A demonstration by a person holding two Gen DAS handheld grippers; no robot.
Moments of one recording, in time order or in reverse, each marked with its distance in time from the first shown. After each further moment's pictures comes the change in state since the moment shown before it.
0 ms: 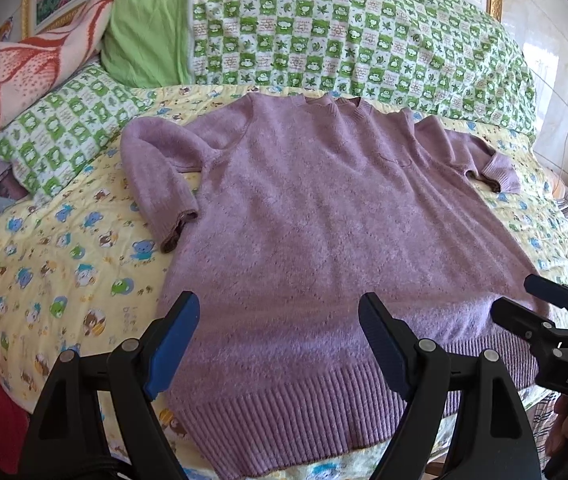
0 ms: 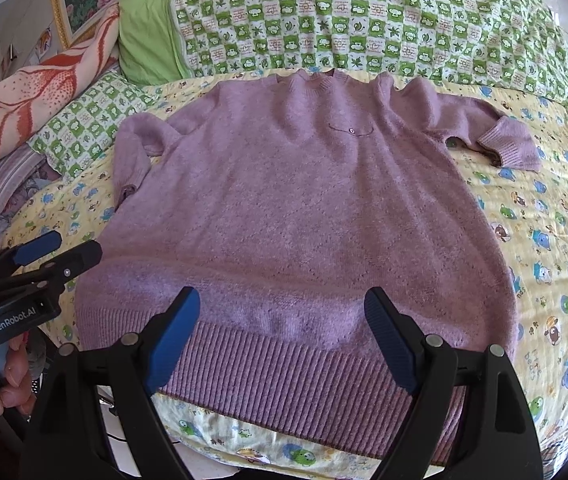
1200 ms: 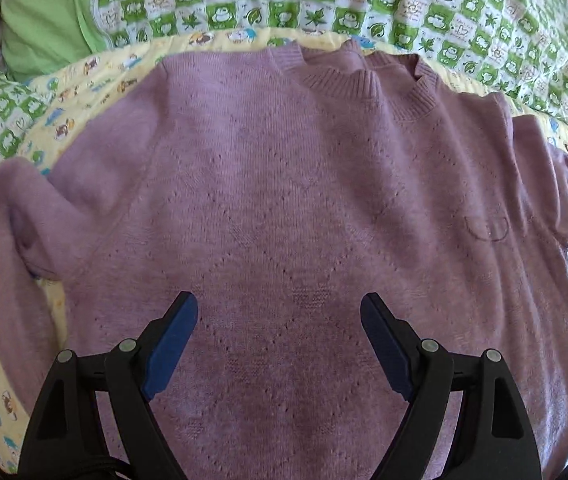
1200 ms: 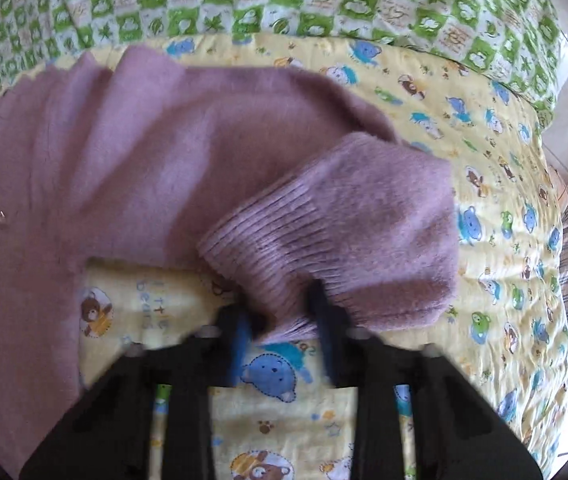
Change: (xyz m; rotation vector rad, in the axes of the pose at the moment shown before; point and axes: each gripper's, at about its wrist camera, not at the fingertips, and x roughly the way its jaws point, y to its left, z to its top) left arm 0.249 -0.032 0.172 -0.017 0.236 0.053; right arm 0.161 -0.308 0.159 0.079 0.155 -0.306
